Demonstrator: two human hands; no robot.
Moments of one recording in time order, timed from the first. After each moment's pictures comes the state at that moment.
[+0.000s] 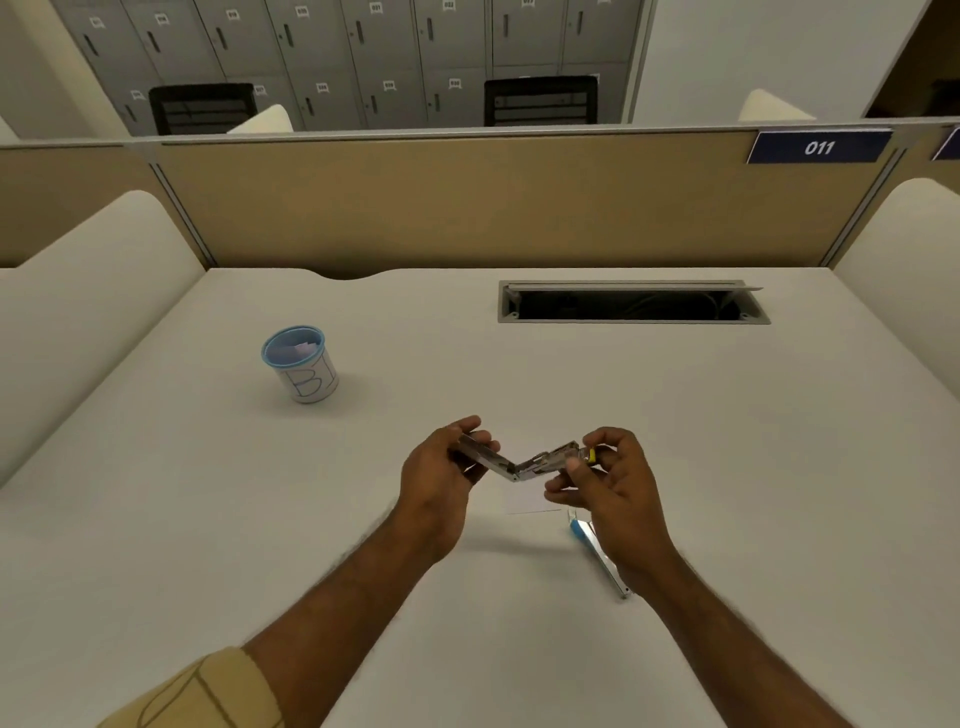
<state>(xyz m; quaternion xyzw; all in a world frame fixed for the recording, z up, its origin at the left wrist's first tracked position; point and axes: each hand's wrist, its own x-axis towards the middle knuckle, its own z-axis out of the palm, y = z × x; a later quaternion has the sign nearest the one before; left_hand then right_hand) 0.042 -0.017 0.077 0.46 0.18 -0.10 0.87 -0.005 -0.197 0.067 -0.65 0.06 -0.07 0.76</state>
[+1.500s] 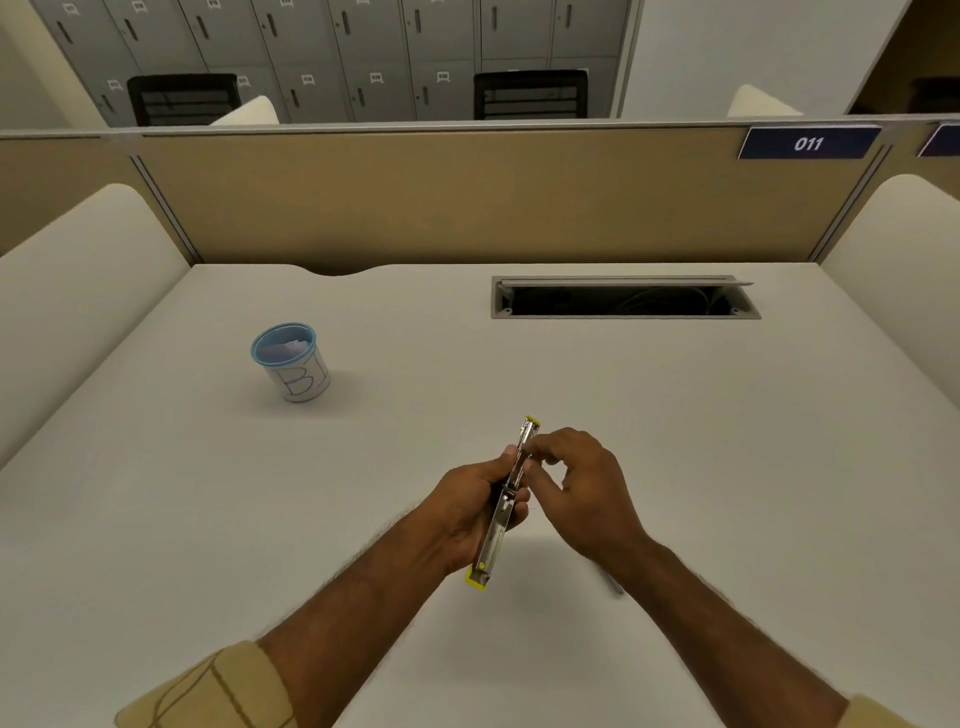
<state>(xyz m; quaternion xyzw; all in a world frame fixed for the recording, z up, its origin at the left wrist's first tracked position) 0.034 -0.035 0.071 0.44 0.18 -0.33 0.81 0.006 -0.177 0.076 -0.88 -0.06 -0.15 0.44</state>
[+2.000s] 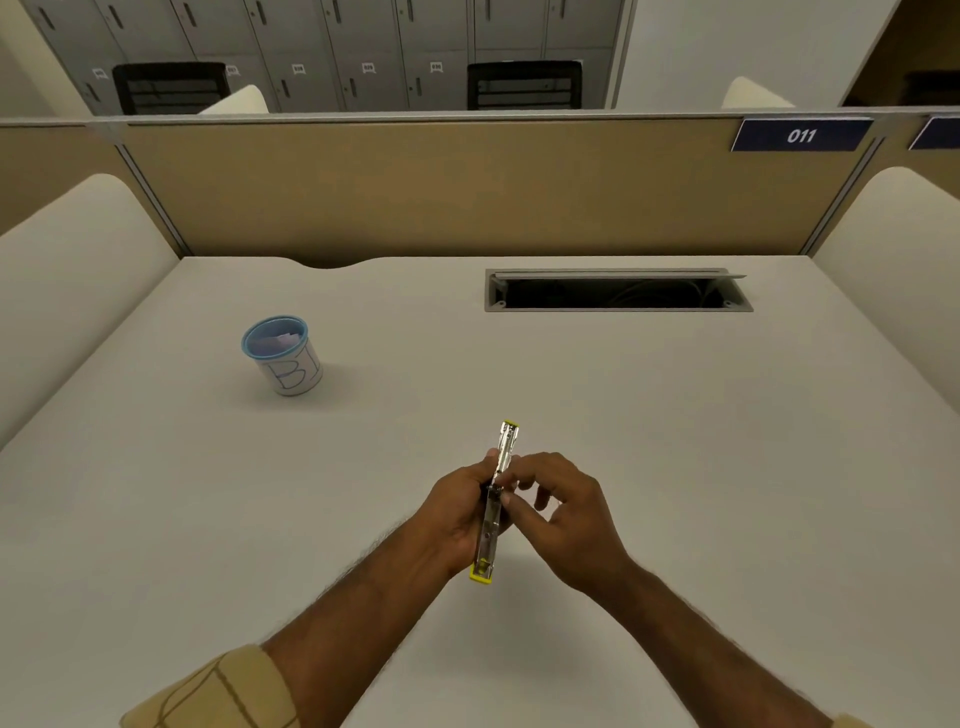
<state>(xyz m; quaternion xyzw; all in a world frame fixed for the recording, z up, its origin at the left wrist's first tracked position) 0.029 -0.037 0.053 0.38 0.24 -0.32 0.84 -0.021 -0.169 0.061 -0.83 -0.13 -0.14 0.53</state>
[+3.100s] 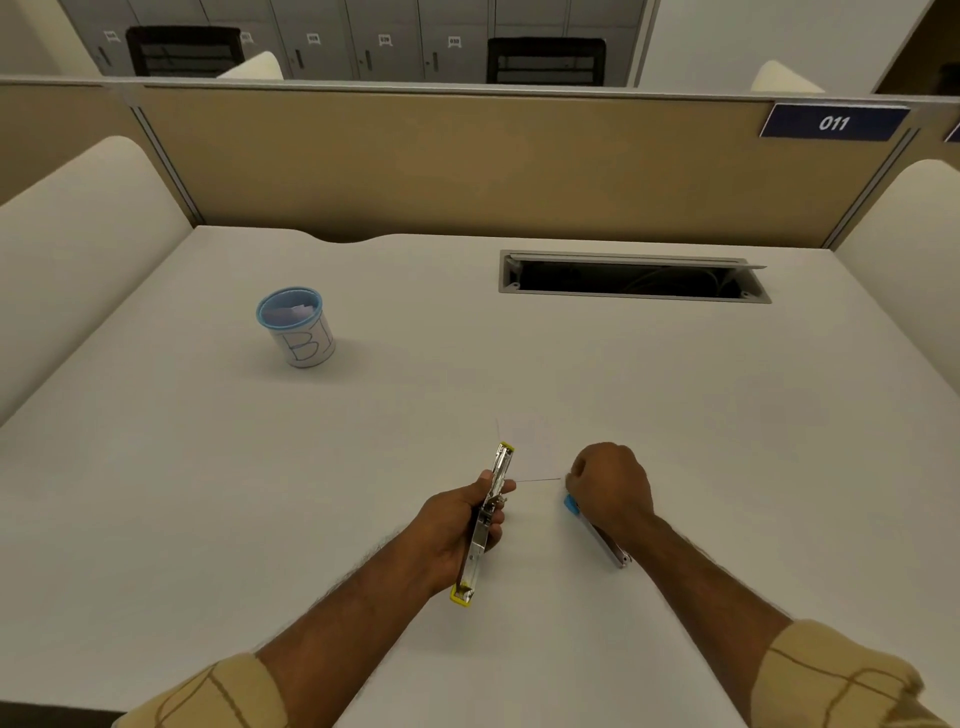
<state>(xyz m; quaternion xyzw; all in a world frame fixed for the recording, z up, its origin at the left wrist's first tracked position) 0.002 -0.011 0.018 0.43 0.25 -0.33 0.80 0.025 -0.207 0.017 -0.97 0.13 0.07 0.20</state>
